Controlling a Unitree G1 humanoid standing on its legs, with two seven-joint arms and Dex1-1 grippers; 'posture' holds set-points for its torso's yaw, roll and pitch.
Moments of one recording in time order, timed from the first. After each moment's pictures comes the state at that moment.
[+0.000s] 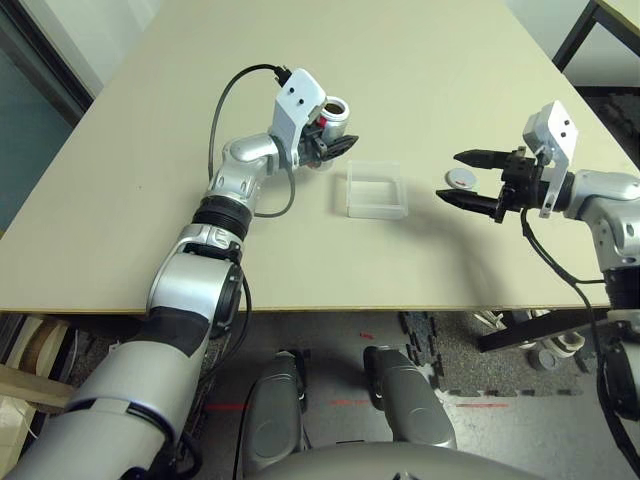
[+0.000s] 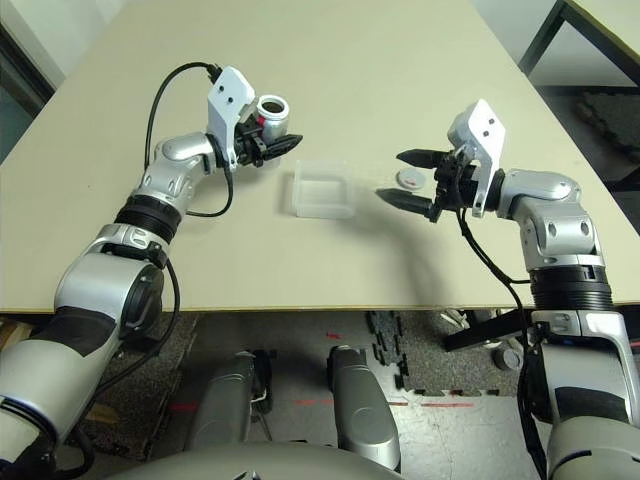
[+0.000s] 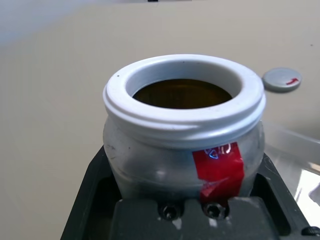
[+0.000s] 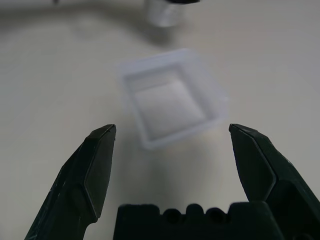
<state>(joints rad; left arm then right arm) -1.12 0.24 -0.05 1.00 -0.04 -0.10 -0.79 -0.57 -0.69 -0.05 0.27 0.32 0.26 1.24</state>
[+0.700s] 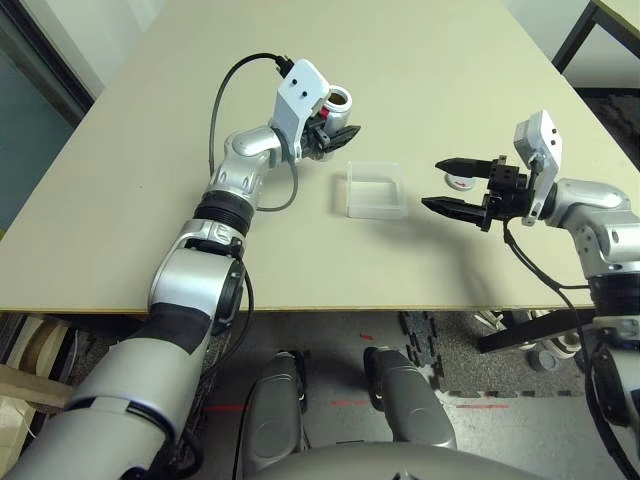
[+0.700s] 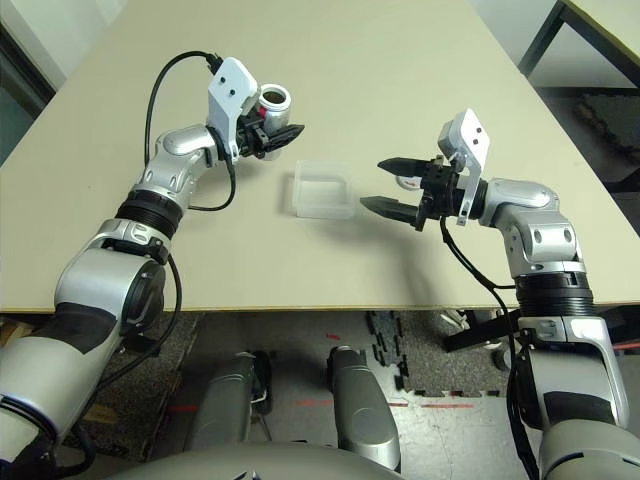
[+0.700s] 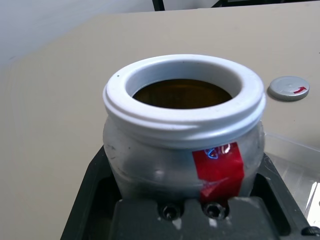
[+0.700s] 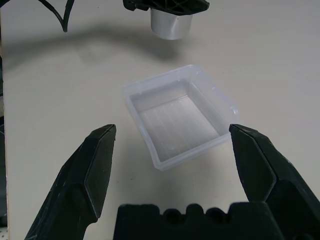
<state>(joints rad) -1.12 0.22 -0.05 1.01 -0.03 -0.12 -0.76 -0.56 -0.64 -0.06 0.28 0.38 0.30 1.20</state>
